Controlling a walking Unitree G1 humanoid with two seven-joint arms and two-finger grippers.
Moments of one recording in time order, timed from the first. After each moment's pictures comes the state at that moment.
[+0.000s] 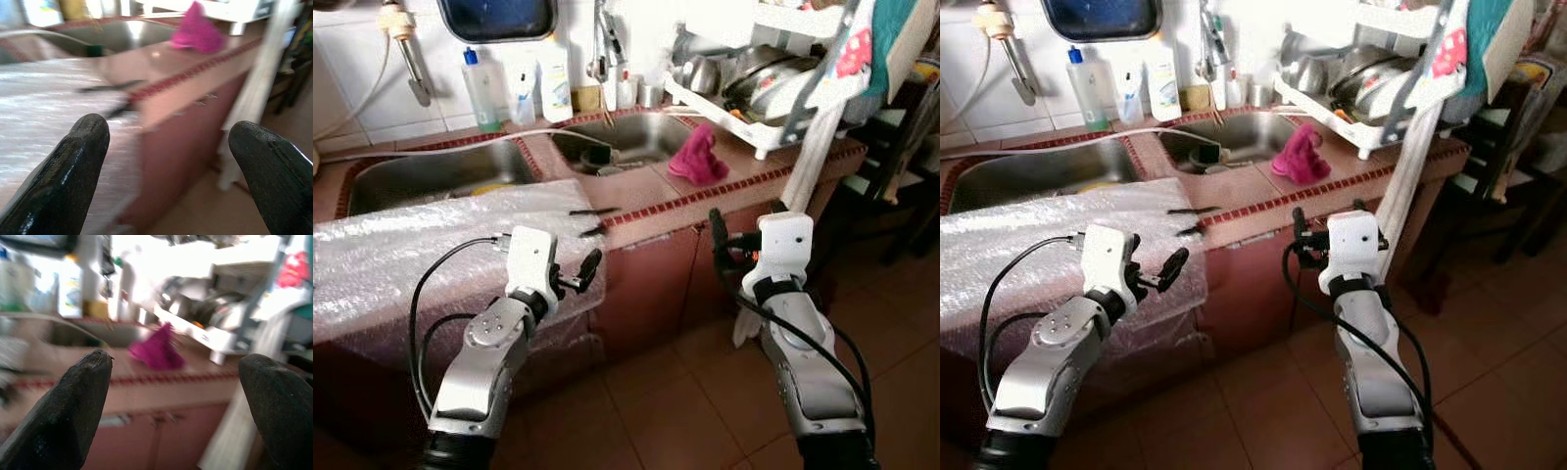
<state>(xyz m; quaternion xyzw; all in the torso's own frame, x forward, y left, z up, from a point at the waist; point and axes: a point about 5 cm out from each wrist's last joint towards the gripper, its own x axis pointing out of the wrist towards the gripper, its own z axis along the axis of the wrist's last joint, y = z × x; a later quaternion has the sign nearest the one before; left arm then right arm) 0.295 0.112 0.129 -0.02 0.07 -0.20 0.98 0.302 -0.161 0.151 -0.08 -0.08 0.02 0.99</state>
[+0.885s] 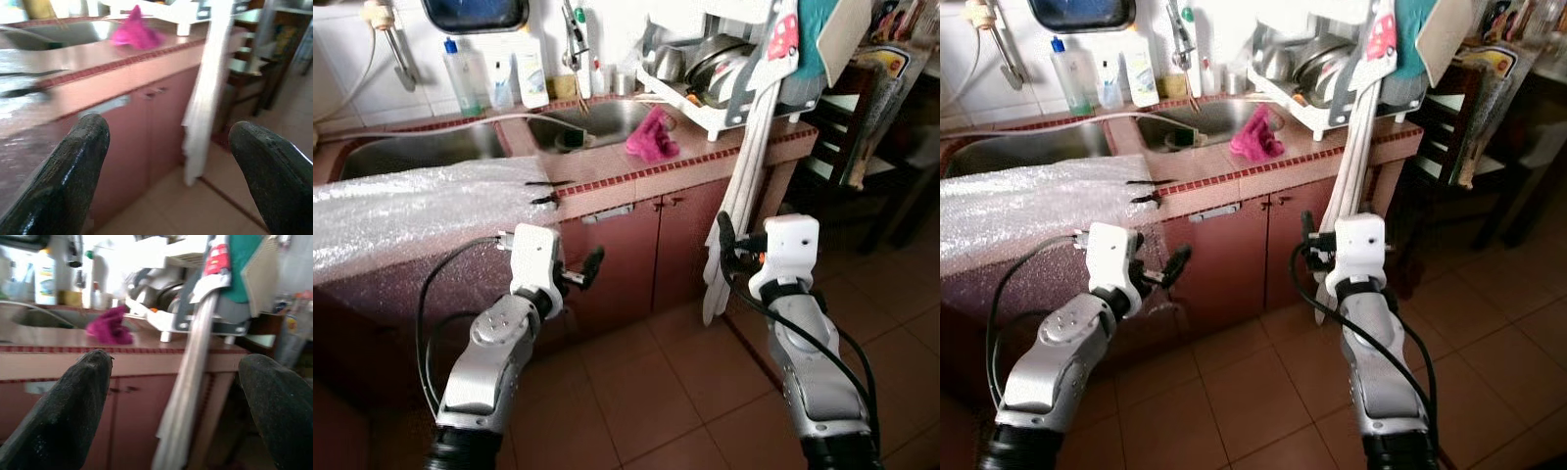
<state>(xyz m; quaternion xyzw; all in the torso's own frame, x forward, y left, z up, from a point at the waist) 0.298 0.109 0.129 -0.03 0.06 -0.20 0.98 0.303 -0.167 0.151 -0.09 -0.08 0.00 0.99</state>
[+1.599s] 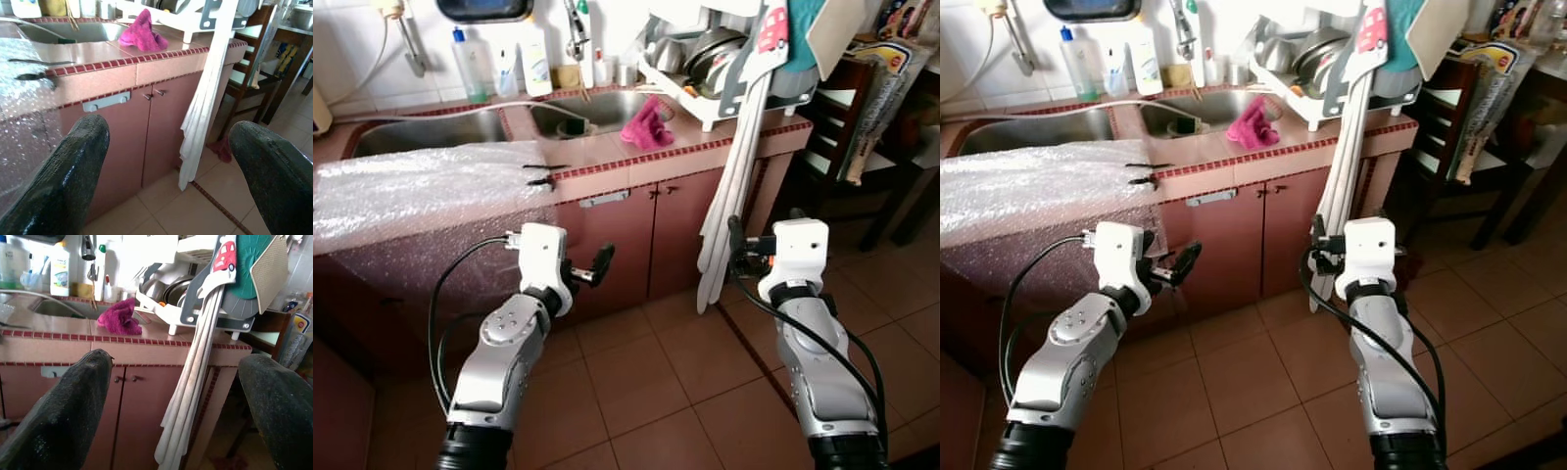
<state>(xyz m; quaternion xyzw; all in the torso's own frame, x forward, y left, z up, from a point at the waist) 0.301 0.119 0.130 -0.05 0.05 -0.18 0.98 0.304 -0.164 0.148 -0.09 -0.08 0.01 0.99</state>
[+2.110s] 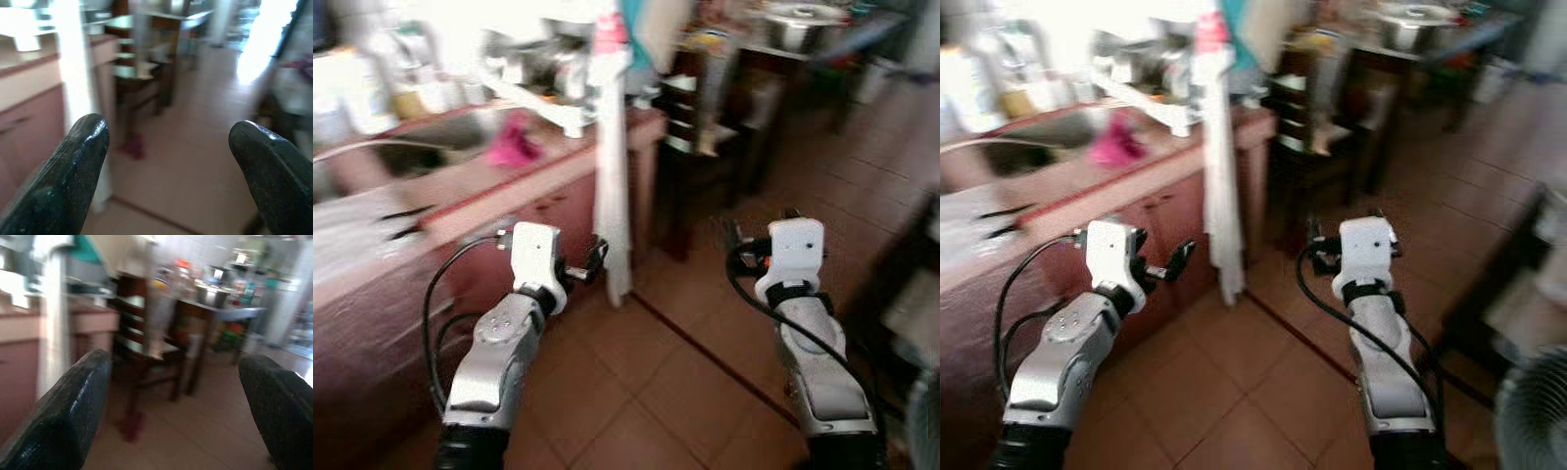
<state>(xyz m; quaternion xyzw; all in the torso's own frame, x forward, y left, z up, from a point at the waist) 0.299 0.099 0.134 -0.05 0.04 -0.22 0.97 0.301 -0.182 0.143 -0.10 -0.06 -0.02 0.99</state>
